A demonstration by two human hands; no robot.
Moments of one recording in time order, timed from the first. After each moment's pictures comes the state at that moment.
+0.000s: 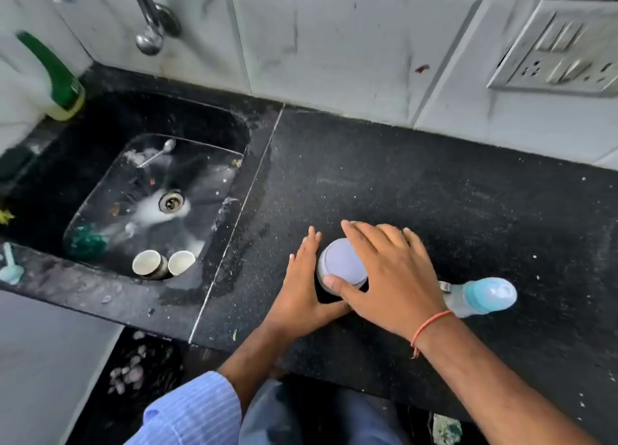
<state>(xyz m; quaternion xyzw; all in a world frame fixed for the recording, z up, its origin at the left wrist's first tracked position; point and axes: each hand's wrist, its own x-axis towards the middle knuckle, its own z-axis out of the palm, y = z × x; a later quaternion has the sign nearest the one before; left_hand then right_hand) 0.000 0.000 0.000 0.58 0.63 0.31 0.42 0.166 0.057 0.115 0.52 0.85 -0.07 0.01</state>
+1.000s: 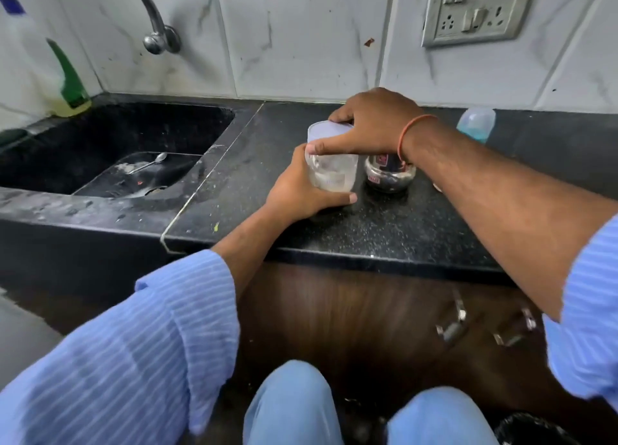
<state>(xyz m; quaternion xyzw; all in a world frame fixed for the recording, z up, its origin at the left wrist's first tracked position) 0.013 -0.008 -0.053 0.65 0.58 0.42 0.23 0.179 0.033 0.073 0.48 0.87 0.06 -0.10</state>
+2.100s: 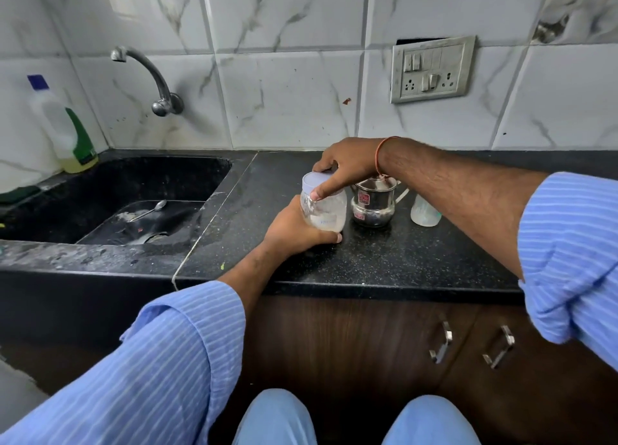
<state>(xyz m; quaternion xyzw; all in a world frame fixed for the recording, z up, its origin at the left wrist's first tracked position) 0.013 -0.010 -0.042 0.66 0.62 0.35 0.24 0.177 0.052 0.101 0.40 0.91 -0.01 0.04</state>
